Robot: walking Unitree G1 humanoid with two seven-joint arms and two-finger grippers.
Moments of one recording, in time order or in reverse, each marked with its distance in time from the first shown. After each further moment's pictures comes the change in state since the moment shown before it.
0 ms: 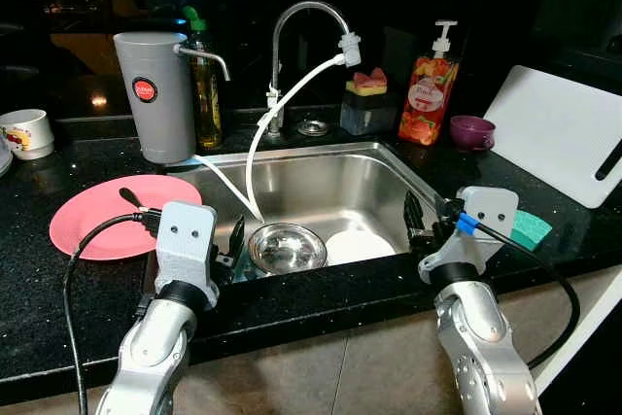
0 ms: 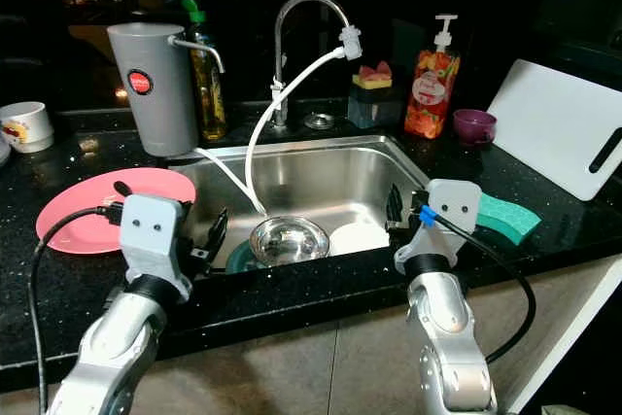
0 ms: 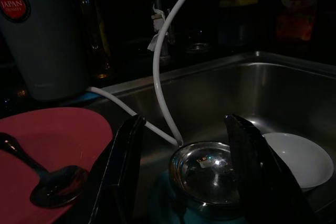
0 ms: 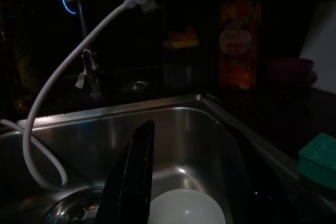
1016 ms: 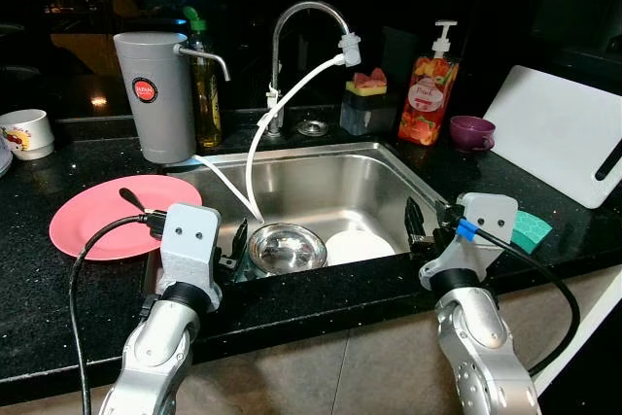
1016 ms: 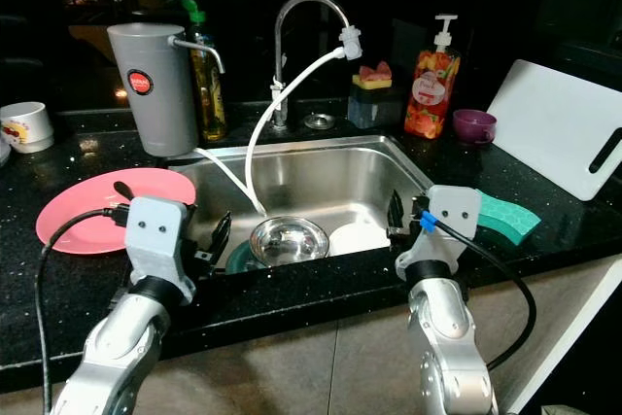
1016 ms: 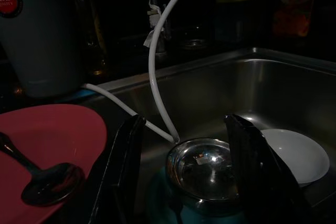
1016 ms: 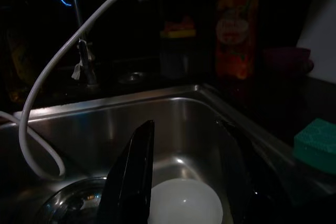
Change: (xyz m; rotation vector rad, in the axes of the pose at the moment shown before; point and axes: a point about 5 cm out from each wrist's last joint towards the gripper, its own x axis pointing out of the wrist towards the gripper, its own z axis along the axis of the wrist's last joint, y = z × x) left arm 0.001 -0.002 -0.003 -0.002 0.012 -0.008; right arm -0.006 -0.001 -0.008 0.002 0.031 -0.011
